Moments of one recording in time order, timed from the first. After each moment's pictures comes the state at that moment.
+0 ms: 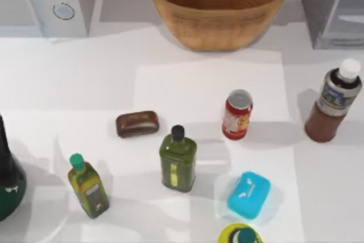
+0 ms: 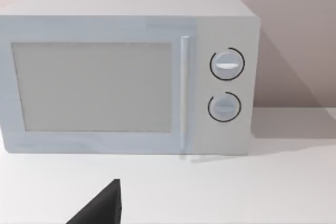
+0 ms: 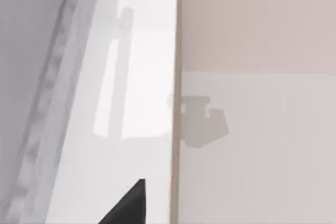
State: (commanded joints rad) left arm 0.00 0.00 0.00 0.00 0.00 0.00; right arm -1.25 1.85 1.32 -0.75 -0.83 -1.14
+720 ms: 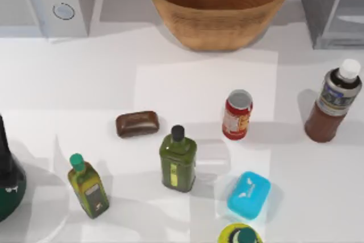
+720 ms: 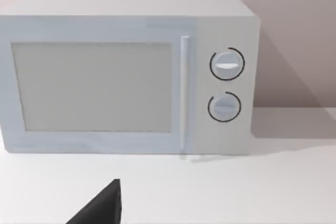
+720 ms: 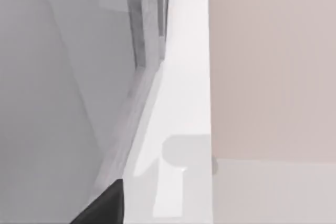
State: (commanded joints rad) left arm 0.00 0.00 0.00 0.00 0.00 0.00; right arm -0.93 1.84 1.31 -0.32 -0.76 -0.66
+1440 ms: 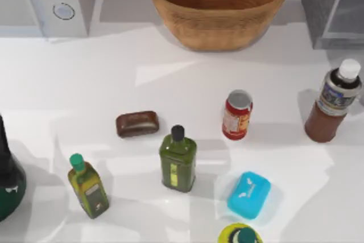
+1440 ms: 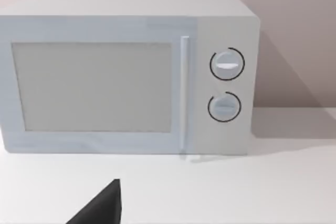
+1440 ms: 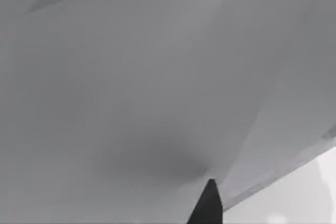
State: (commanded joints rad) left arm 0.00 0.00 0.00 0.00 0.00 0.00; right arm -0.43 1.74 1.14 -0.12 -0.38 -0.30
